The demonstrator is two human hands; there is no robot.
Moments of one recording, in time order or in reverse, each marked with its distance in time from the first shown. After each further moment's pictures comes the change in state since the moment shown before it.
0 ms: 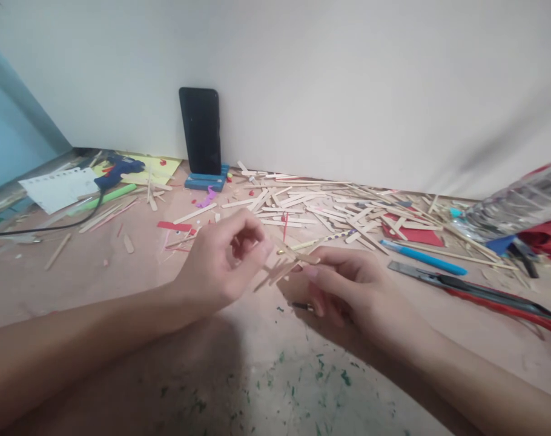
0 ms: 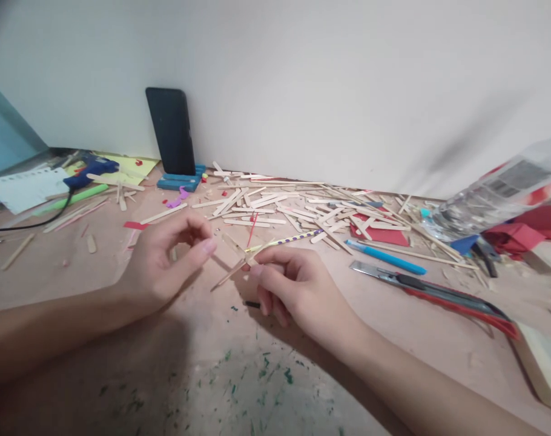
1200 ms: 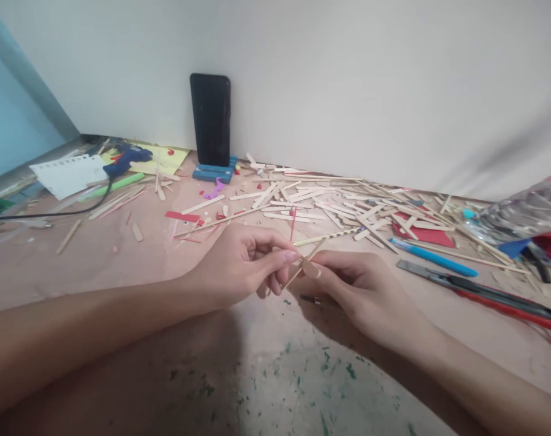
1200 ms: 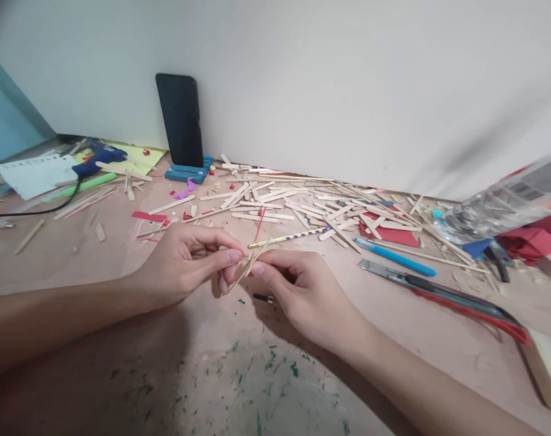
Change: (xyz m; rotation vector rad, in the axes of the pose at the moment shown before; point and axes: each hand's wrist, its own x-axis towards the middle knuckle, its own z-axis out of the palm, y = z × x) left_hand 0.001 0.004 0.009 -0.566 -0.259 -0.418; right_hand 0.001 -0.007 0.004 -0.399 -0.062 -0.162
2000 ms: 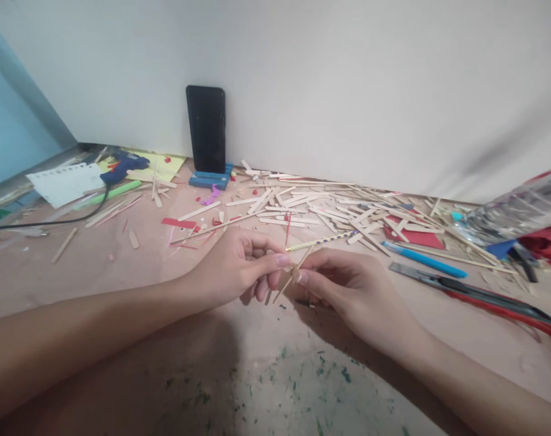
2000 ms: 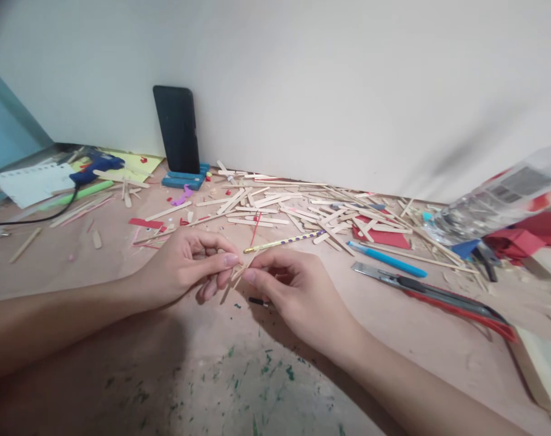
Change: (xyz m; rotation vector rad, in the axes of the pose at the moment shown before) left_hand 0.006 -0.003 -0.005 -0.053 -0.091 -0.078; right_hand 0.001 0.001 0.003 0.138 0.108 -0.012
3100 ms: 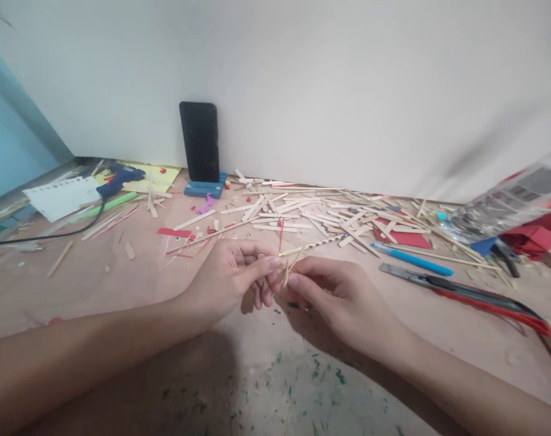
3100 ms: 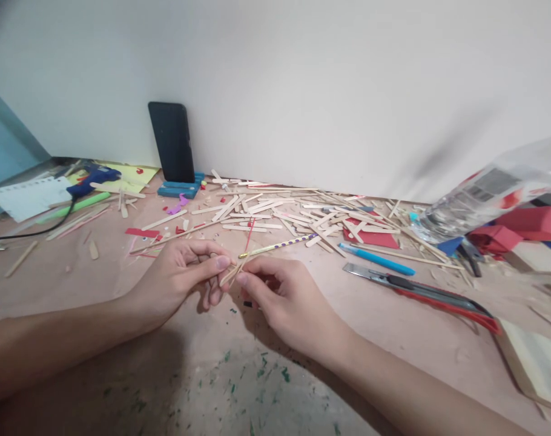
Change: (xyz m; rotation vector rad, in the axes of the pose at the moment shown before) left_hand -0.003 -0.001 0.011 -0.127 0.104 -0.025; right_hand -0.002 0.006 0.002 -0.142 -0.048 -0.116
